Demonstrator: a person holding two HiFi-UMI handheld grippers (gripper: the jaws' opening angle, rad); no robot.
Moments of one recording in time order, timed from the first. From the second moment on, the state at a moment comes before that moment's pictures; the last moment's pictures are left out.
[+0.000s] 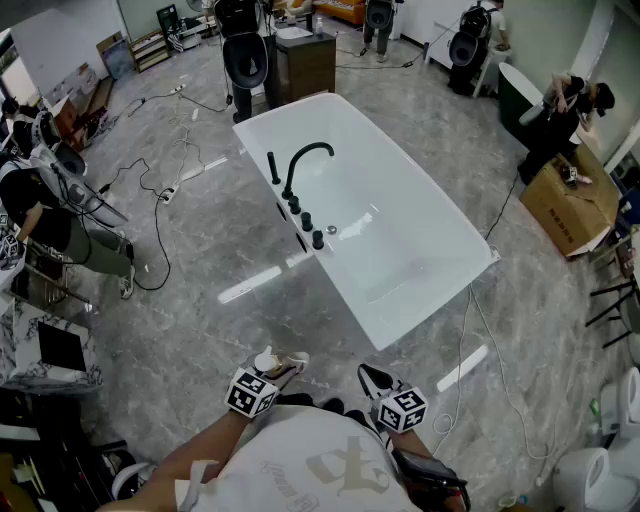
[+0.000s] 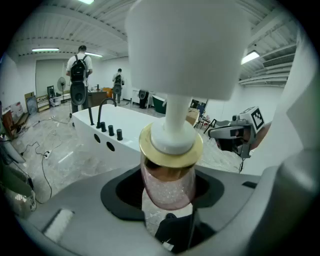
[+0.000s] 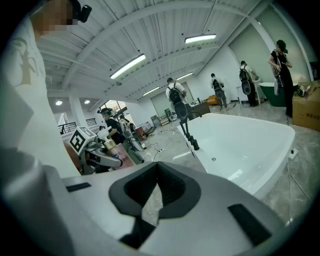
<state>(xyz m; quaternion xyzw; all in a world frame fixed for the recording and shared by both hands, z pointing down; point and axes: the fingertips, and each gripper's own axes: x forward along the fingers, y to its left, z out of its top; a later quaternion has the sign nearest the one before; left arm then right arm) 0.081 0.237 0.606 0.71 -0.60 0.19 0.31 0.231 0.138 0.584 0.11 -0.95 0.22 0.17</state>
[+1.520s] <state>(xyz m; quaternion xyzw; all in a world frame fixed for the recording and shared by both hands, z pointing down) 0.005 0.370 0.593 0.70 -0.61 0.16 0.32 0.140 0.260 0.590 0.10 -0.95 0.22 0.19</state>
